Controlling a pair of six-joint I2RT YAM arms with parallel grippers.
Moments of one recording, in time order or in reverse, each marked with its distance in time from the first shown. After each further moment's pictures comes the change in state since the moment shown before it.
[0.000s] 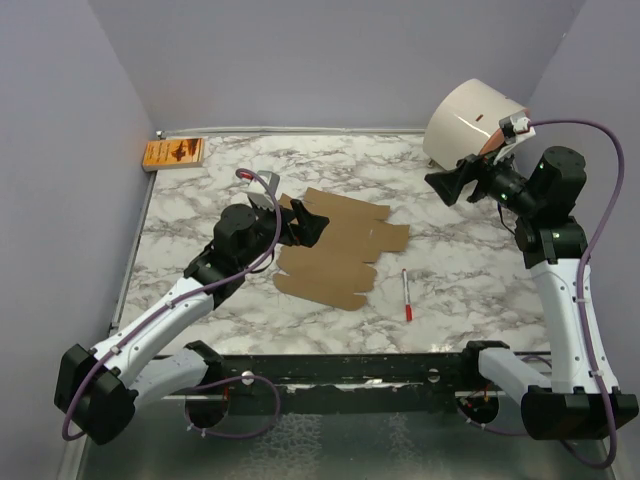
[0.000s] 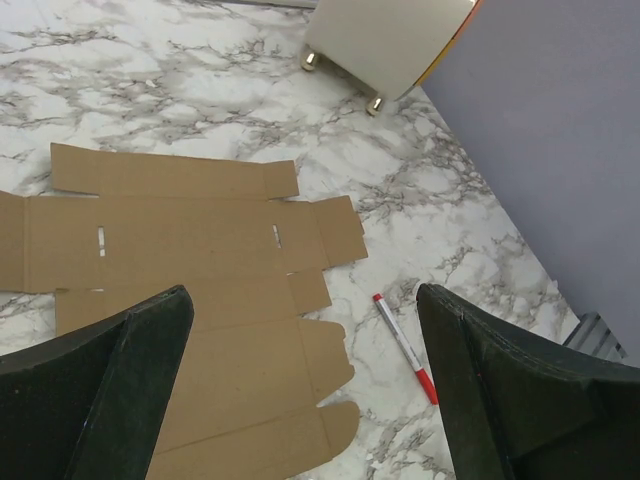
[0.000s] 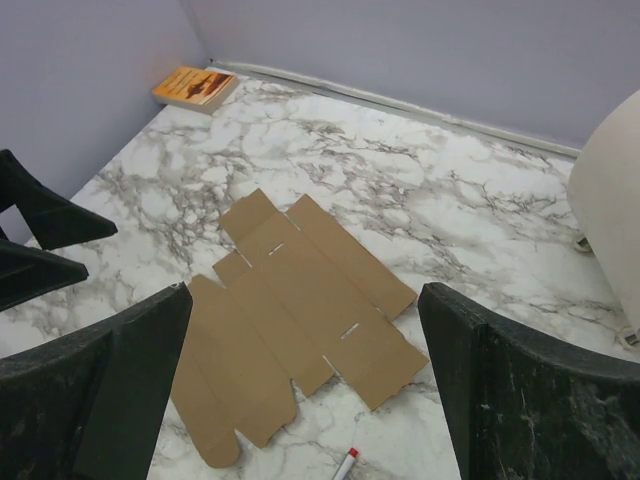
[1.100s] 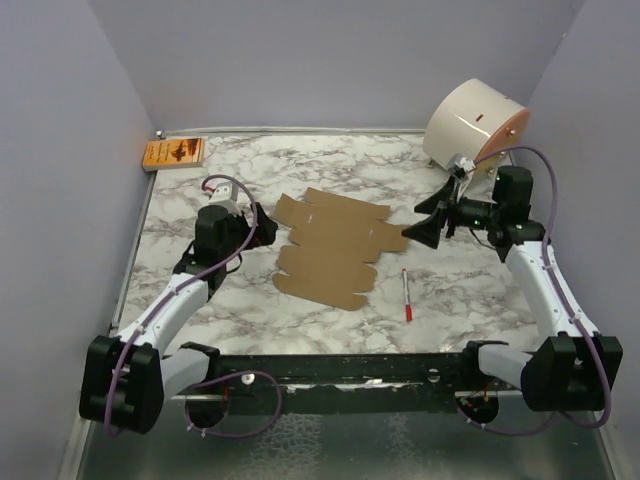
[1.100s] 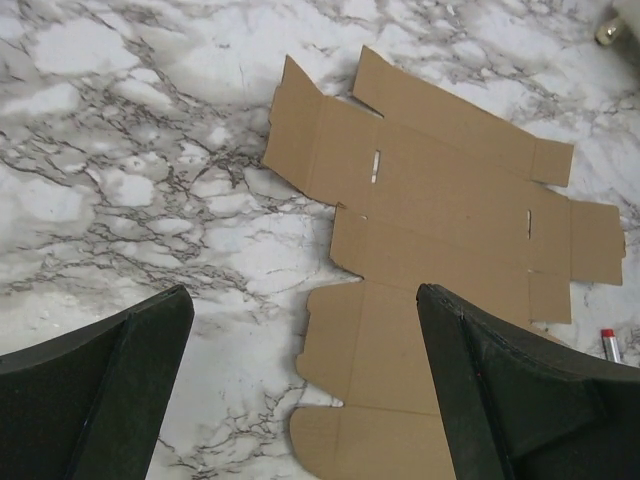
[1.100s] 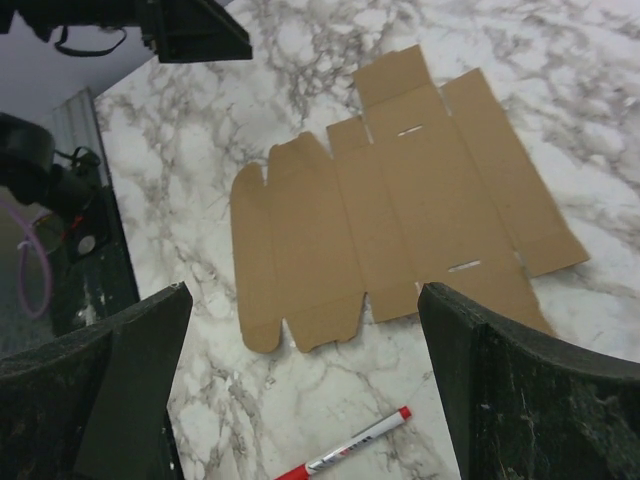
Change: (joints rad) left arm 0.352 0.059 -0.152 -0.043 -0.020 0.090; right arm 0.000 0.124 -0.244 0.034 -0.444 -0.280
